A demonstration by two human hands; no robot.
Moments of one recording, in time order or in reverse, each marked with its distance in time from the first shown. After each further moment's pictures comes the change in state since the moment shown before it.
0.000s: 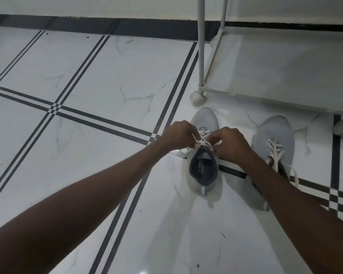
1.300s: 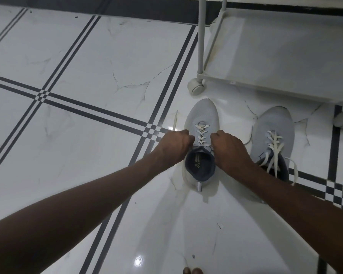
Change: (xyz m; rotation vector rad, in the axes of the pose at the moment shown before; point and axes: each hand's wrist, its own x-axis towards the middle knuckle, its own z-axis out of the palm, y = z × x) left_hand -0.017 -0.026 0.055 0.530 0.184 0.317; right_hand -0.022 0.014 0.033 -0.515 0.051 -0.206
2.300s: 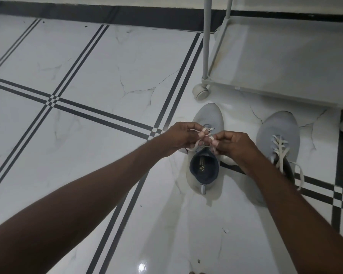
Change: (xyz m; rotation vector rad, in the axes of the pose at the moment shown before) left_hand 0.015 -0.015 -0.027 -1.558 -0.203 -0.425; right_hand 0.005 0.013 -0.014 1.483 -0.102 0.377
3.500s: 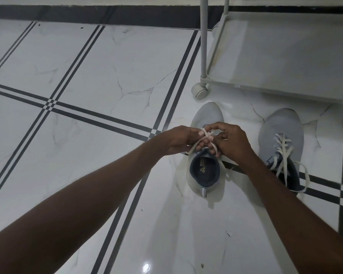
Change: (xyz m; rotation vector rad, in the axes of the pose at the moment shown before) left_hand 0.032 -0.011 -0.009 -0.083 -0.100 -0.201; right_hand 0.017 -0.005 0.014 -0.382 0.163 -0.190
